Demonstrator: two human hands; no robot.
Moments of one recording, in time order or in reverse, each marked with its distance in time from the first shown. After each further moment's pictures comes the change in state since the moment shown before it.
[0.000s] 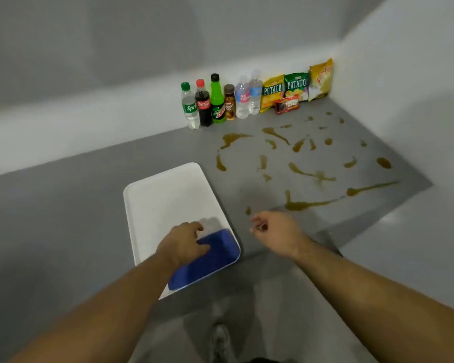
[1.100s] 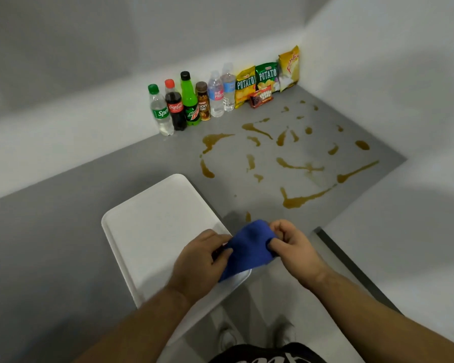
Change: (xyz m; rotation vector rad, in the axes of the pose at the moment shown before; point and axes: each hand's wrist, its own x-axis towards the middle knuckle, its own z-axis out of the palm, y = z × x) left_hand -0.016 0.014 -0.015 -0.254 0.137 0.638; right_hand -0.044 -0.037 0.022 0.774 0.224 0.268
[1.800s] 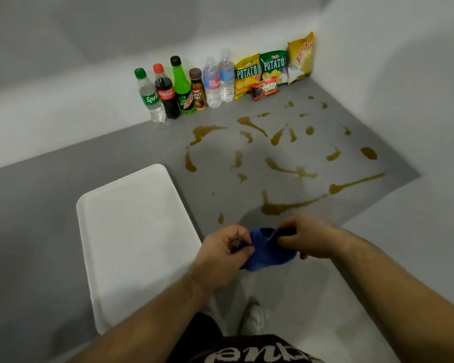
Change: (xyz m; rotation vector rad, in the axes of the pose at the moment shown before) left_hand 0.067 0.090 0.104 -0.540 0.039 -0.387; right_hand 0.083 -0.025 -0.147 -0.798 -0.504 0.074
